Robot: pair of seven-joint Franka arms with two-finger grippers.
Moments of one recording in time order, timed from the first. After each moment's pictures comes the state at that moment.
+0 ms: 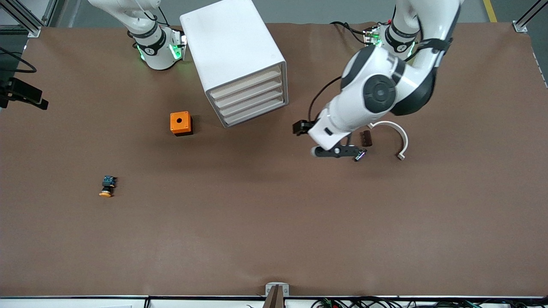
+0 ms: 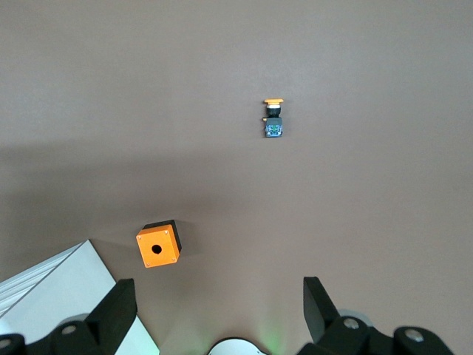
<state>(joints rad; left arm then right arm) -0.48 0.29 -0.06 -1.67 -0.31 1.90 -0.46 -0.06 0.07 -0.01 -1.36 0.00 1.33 -0.01</state>
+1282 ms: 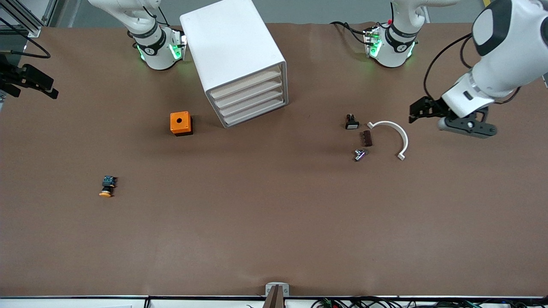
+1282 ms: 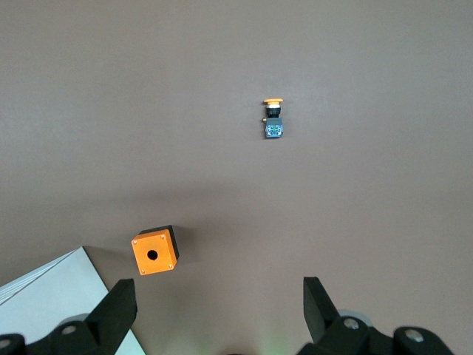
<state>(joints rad) -0.05 -0.13 -0.06 -2.01 -0.11 1.91 0.10 -0.06 -0.15 -0.02 -1.69 0.00 1.53 -0.01</state>
